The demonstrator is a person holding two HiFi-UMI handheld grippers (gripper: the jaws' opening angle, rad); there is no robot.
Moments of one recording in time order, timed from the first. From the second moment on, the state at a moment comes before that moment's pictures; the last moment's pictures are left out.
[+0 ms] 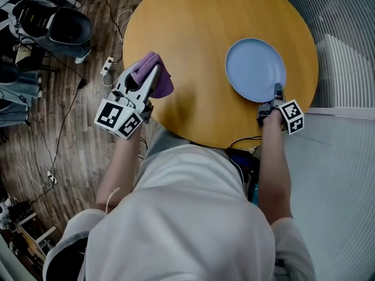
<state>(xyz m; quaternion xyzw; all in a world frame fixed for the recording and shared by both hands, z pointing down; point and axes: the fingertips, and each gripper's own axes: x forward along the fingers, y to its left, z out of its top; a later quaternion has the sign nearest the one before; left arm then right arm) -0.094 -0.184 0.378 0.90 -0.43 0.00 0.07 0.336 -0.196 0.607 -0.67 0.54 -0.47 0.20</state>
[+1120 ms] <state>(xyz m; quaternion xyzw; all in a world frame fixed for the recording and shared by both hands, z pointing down) -0.099 -0.186 0.381 0.89 -0.45 0.02 0.08 0.350 -0.168 0.652 -0.71 0.47 -0.49 0.16</state>
